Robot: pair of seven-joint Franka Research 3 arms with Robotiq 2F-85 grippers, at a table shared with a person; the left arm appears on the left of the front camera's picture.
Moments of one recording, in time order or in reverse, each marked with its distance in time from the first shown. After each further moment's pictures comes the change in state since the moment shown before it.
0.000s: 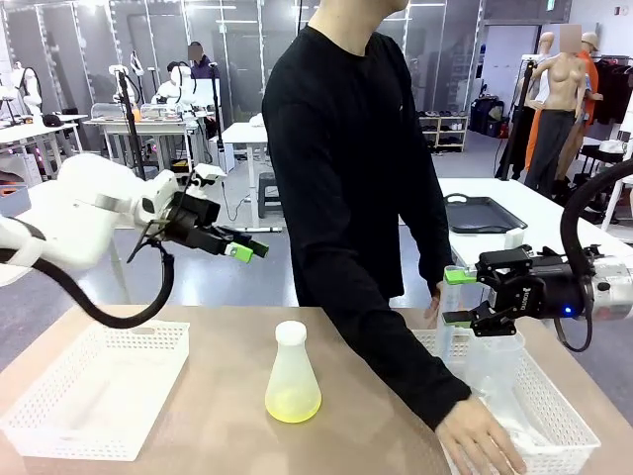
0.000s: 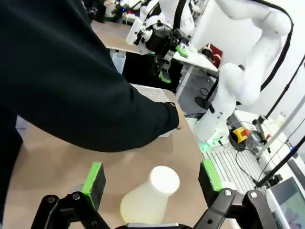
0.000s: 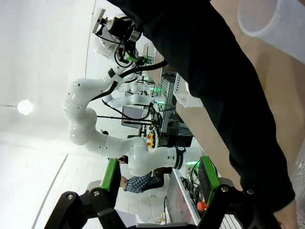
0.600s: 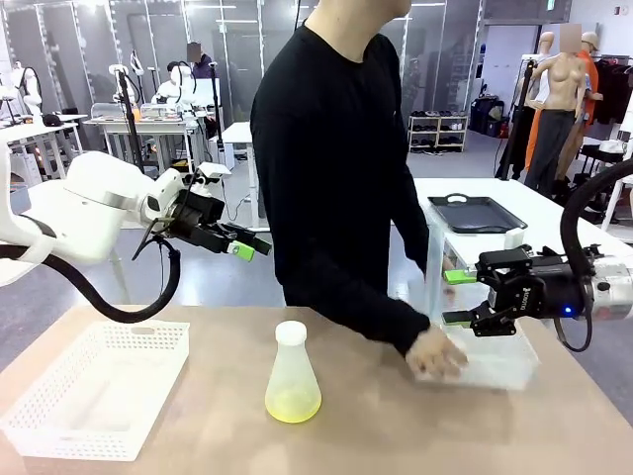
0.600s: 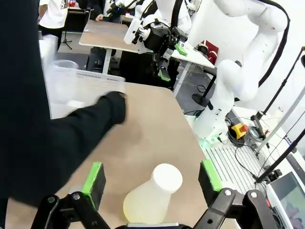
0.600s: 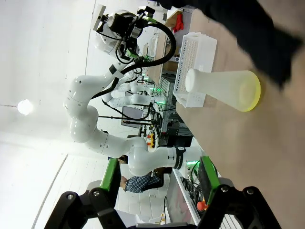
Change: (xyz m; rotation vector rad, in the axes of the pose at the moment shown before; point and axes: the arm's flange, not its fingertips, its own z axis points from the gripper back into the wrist) left arm -0.001 0.009 0.002 -0.023 0.008 -0.012; right arm 0.000 0.000 0.000 0.000 0.001 0.000
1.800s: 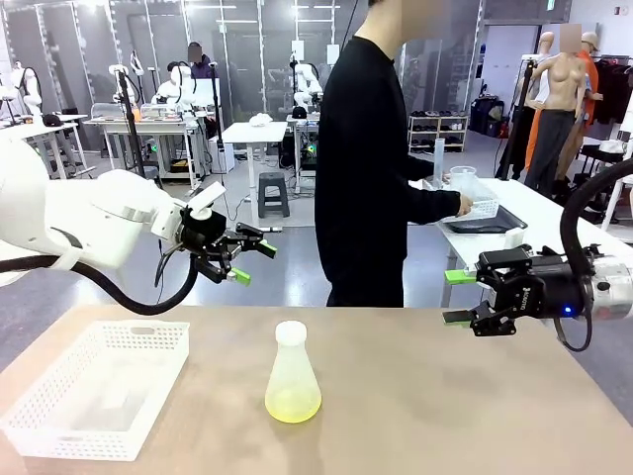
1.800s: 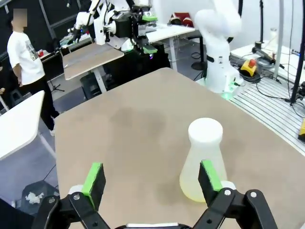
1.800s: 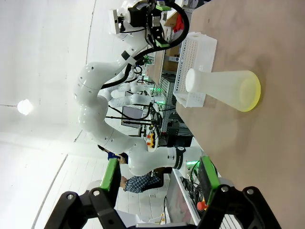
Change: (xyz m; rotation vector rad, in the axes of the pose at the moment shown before) left arm -0.035 0.059 -0.006 -0.103 0.013 -0.539; right arm 0.000 0.000 0.000 0.000 0.000 0.001
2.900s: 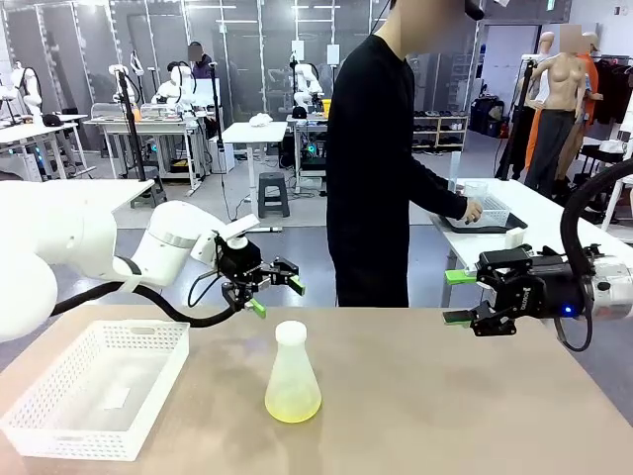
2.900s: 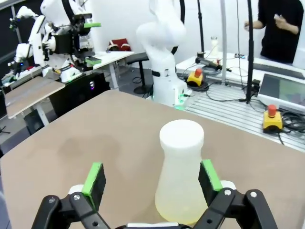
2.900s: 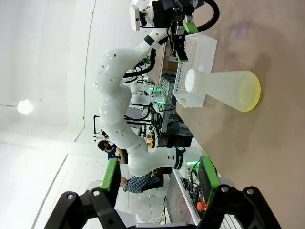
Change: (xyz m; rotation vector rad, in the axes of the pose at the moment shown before) left arm -0.051 0.027 -0.076 -0.353 -0.174 -0.028; right arm 0.000 0.000 0.000 0.000 -0.001 0.000
